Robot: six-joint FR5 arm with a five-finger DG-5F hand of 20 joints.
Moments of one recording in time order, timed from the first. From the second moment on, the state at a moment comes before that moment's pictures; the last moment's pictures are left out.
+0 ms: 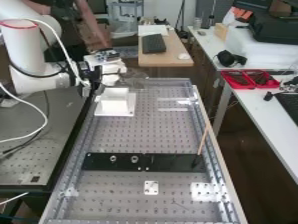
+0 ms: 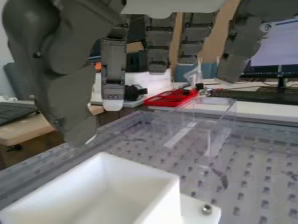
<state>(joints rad) 1.58 -1.77 -2.04 -2.65 -2.12 -0.78</state>
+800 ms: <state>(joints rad) 1.48 -1.60 -1.77 -2.91 -1.60 -0.64</state>
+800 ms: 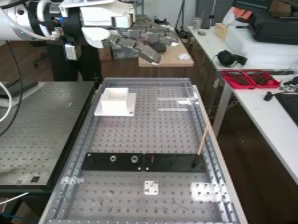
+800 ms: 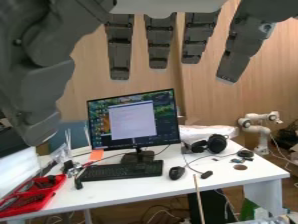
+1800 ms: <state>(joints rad) 1.46 -1.61 -1.69 -2.99 -1.59 -0.65</state>
